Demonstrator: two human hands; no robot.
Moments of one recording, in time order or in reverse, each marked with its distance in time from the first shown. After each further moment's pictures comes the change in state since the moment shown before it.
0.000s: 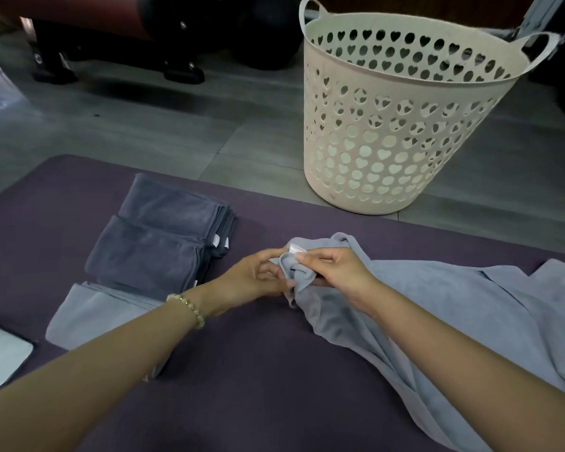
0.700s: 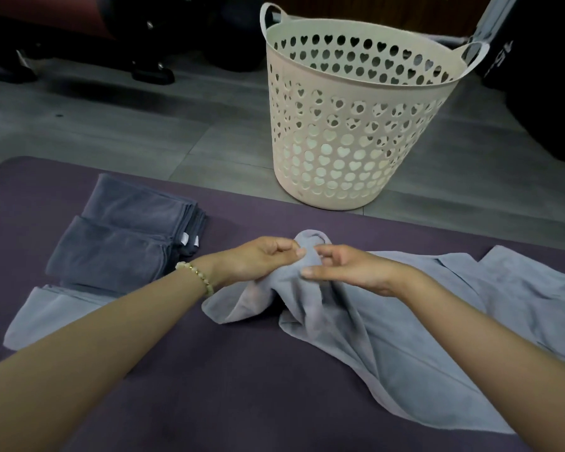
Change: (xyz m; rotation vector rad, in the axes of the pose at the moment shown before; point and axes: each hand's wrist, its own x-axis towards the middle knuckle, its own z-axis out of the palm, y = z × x) left_hand 0.020 0.058 0.046 0.209 -0.211 0.078; right_hand -0.048 -0.022 -0.072 -0.358 -0.304 0.113
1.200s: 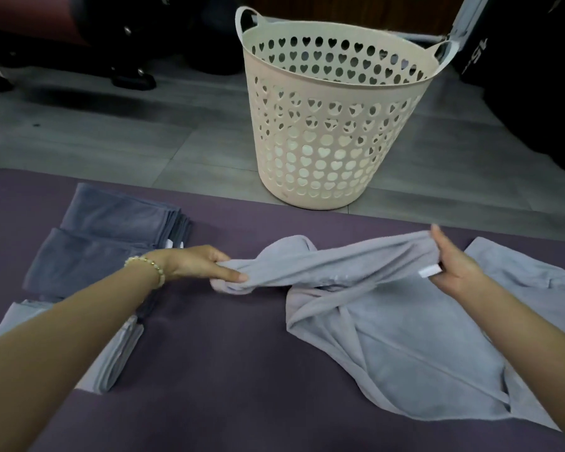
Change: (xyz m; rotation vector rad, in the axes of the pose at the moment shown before) left_hand 0.000 -0.046 -0.055 0.172 -0.115 -0.304; right_hand -0.053 0.095 -0.104 1.118 0.778 -0.072
